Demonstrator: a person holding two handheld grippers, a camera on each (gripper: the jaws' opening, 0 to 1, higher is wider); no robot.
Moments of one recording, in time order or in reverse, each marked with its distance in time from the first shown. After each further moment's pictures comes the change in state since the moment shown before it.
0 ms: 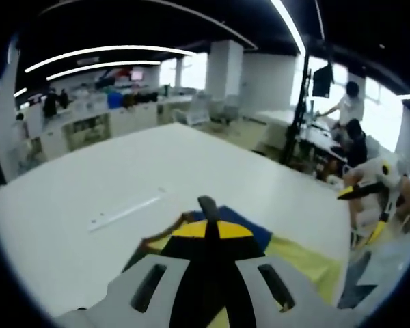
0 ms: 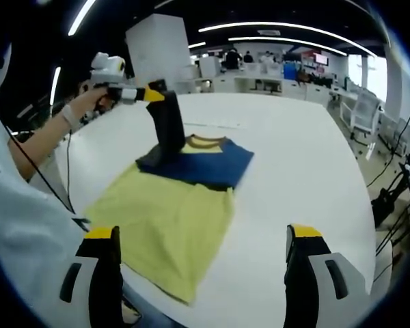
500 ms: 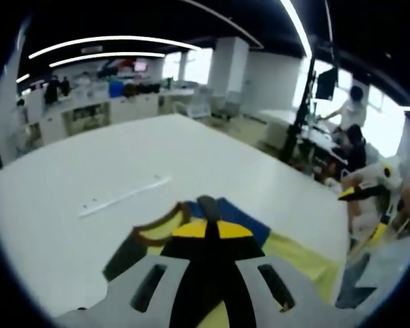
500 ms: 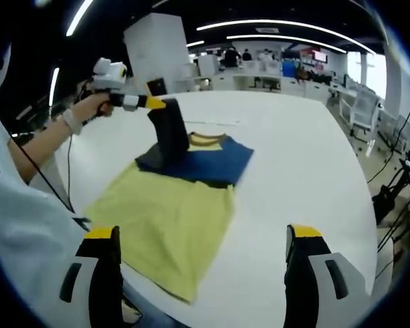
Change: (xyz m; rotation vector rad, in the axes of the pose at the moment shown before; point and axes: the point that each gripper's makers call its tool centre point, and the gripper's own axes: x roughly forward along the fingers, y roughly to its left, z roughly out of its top) left arm 0.011 -0.001 -0.023 -0.070 0.027 -0.016; right arm 0.002 0.001 -0.003 0.011 0.008 0.000
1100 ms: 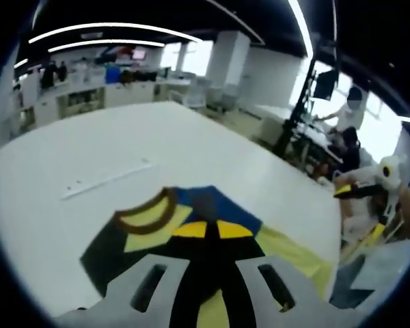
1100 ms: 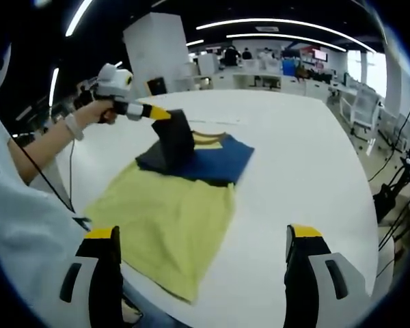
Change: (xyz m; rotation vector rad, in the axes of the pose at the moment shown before) left arm 0.021 -0.010 -0.022 -0.052 0.050 -0.052; right arm 0.001 0.000 -0.002 0.006 0.004 0.001
